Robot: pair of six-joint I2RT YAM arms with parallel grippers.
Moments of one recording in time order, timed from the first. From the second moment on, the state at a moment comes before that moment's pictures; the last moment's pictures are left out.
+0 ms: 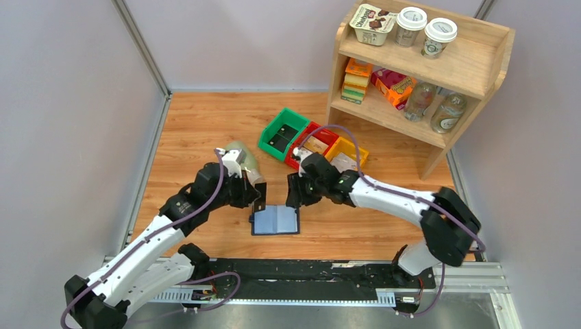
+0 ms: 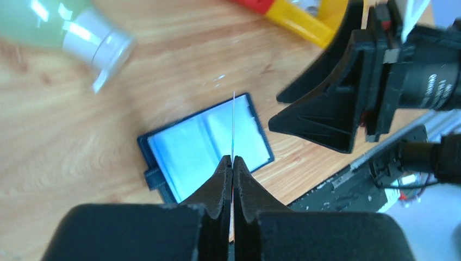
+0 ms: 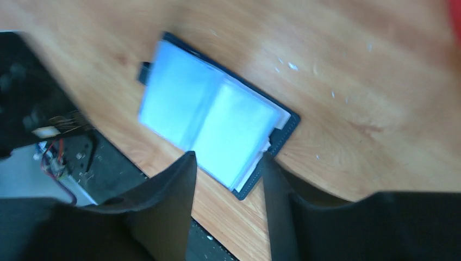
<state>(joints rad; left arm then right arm) -0.63 0.77 0.63 -0.47 0.07 -0.58 0.89 1.57 0.94 -0.26 -0.16 0.59</state>
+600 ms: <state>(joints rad) -0.63 0.86 1.05 -0.72 0.58 0.23 0.89 1.25 1.27 -0.40 -0.47 0.03</state>
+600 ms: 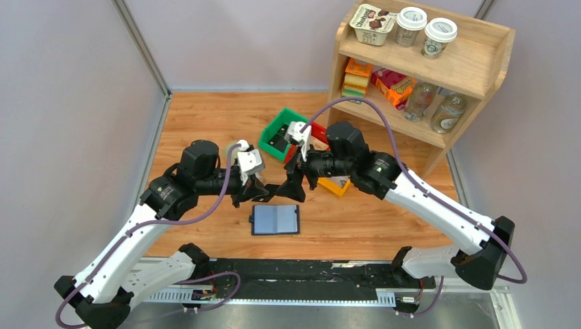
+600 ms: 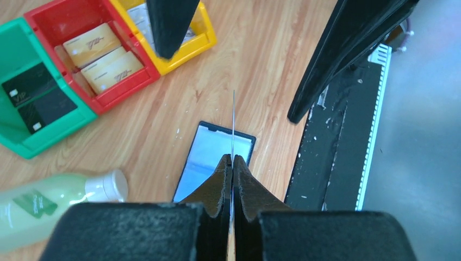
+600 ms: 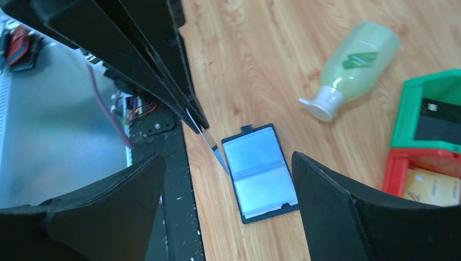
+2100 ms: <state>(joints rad) -0.60 0.41 0.61 -0.35 -0.72 0.05 0.65 2.32 2.05 -0.52 0.08 0.85</state>
